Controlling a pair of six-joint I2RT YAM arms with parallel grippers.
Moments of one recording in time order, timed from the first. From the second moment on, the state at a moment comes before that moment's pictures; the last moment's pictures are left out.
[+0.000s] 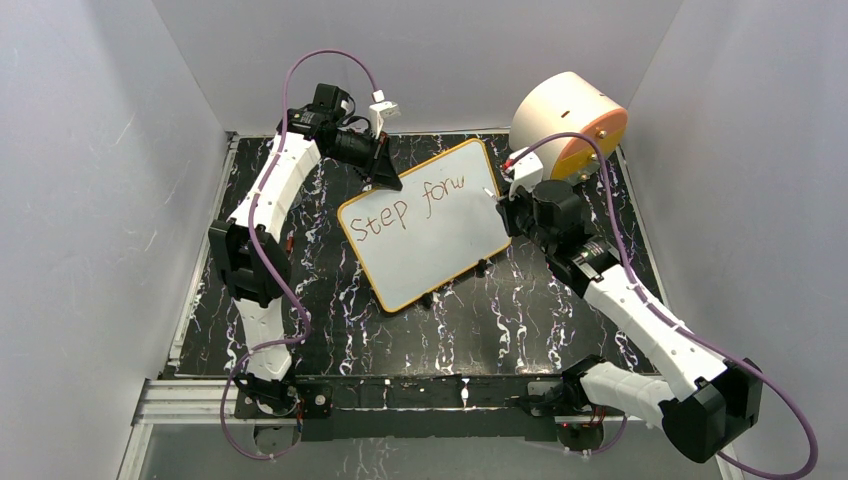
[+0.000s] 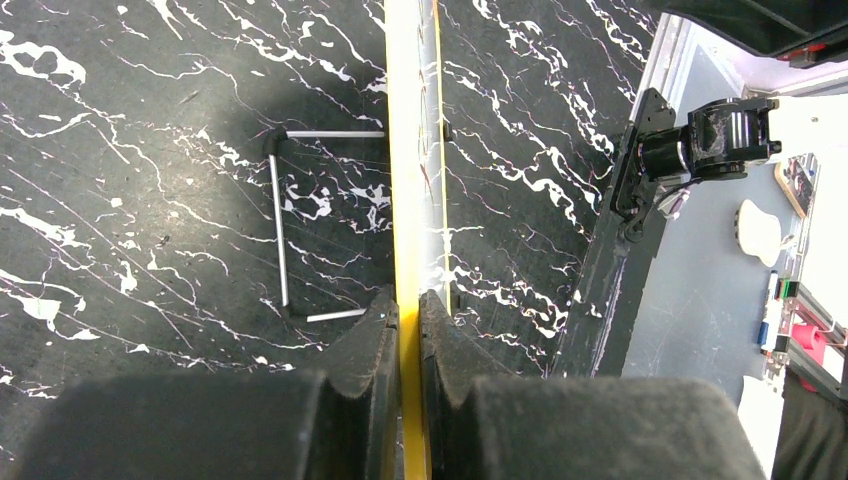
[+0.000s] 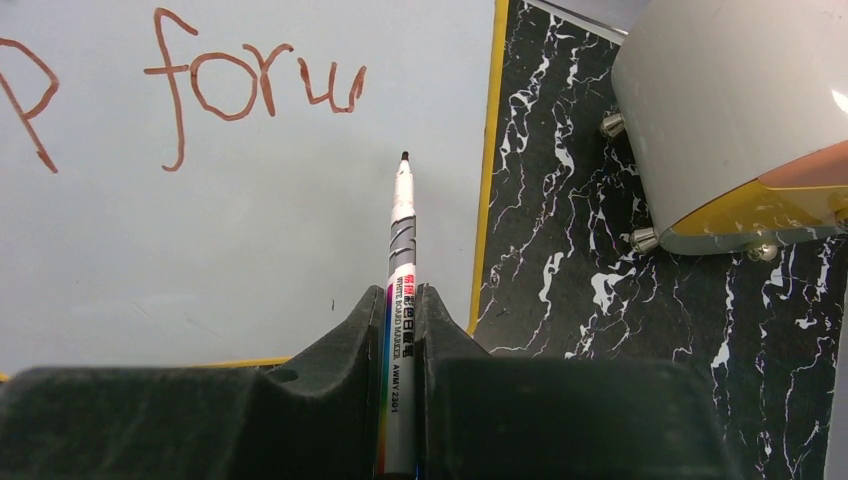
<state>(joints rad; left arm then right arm) -0.30 1.99 2.05 -1.11 0.91 0.32 0.56 1.05 0.95 -0.26 0.11 -0.06</state>
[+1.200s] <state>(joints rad) -0.30 1.99 2.02 -1.05 0.92 0.30 0.56 1.21 1.01 -0.14 0.12 -0.14</state>
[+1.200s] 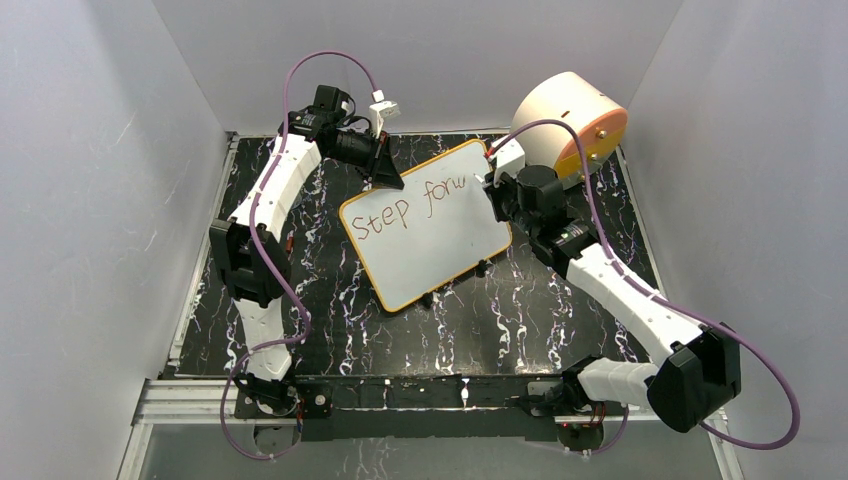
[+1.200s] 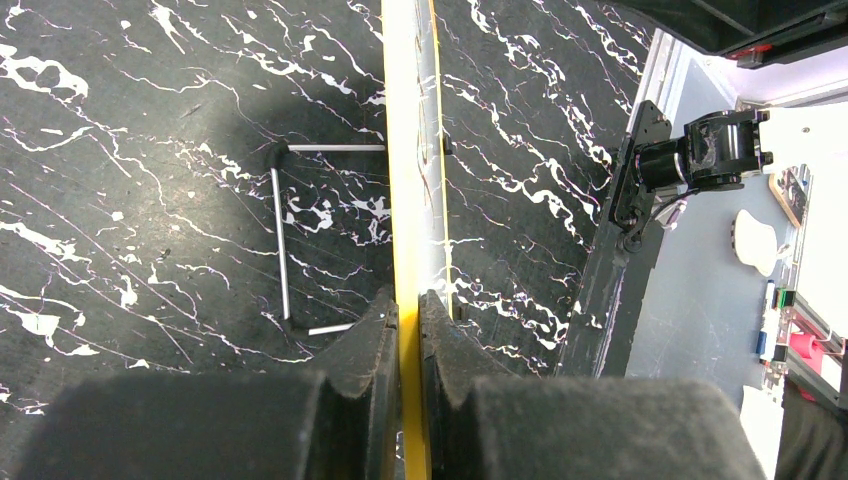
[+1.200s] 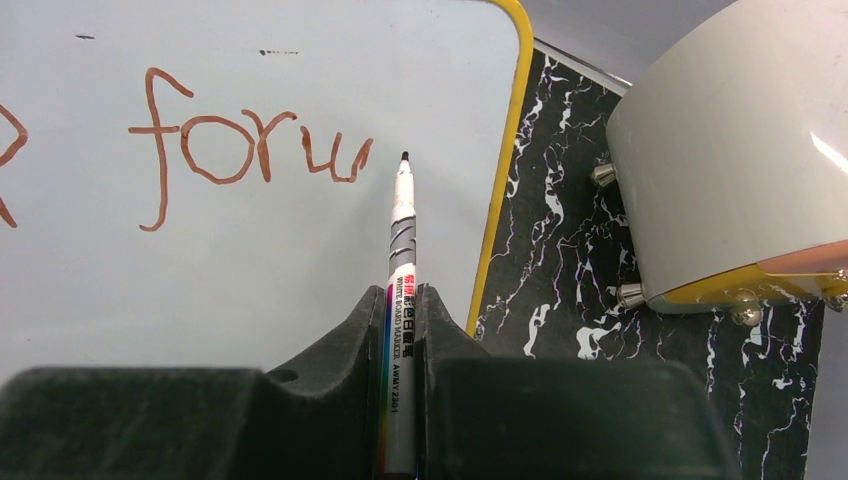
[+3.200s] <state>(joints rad) -0.30 1.99 2.02 -1.04 0.92 0.30 0.56 1.28 1.03 -0.09 0.09 -0.16</state>
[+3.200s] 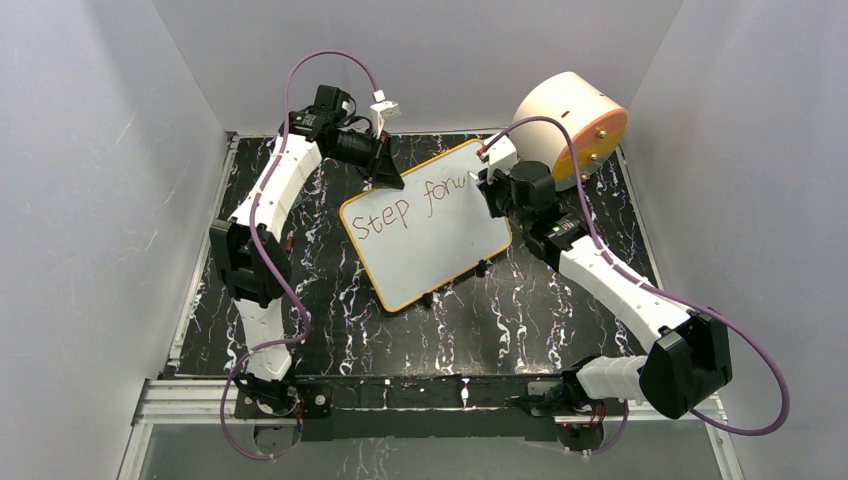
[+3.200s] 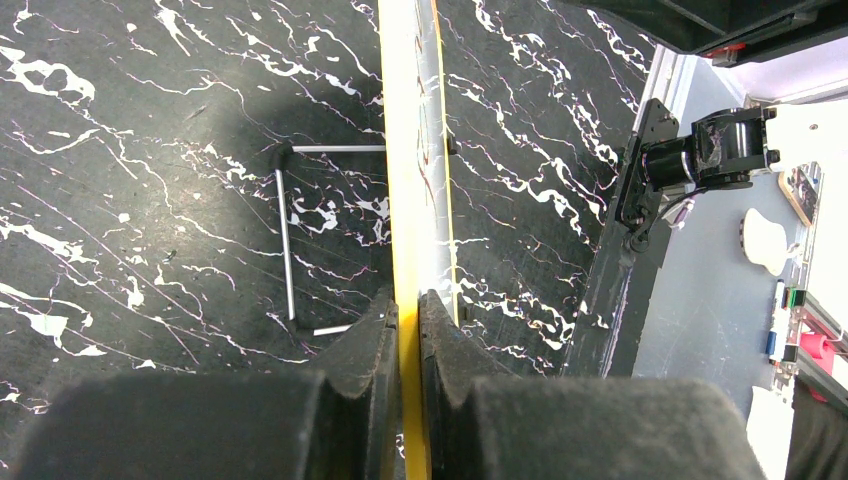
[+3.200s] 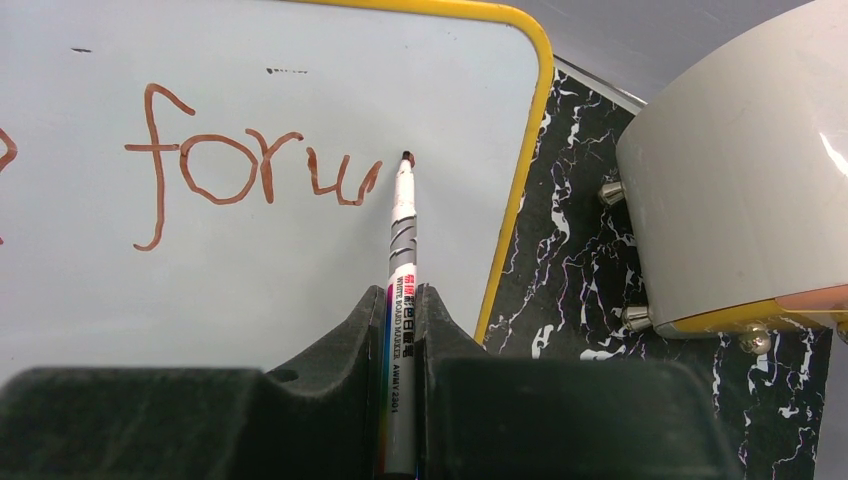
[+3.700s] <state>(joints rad) -0.30 1.99 2.02 -1.04 0.91 0.30 0.56 1.27 1.02 -0.13 0.07 -0.16</state>
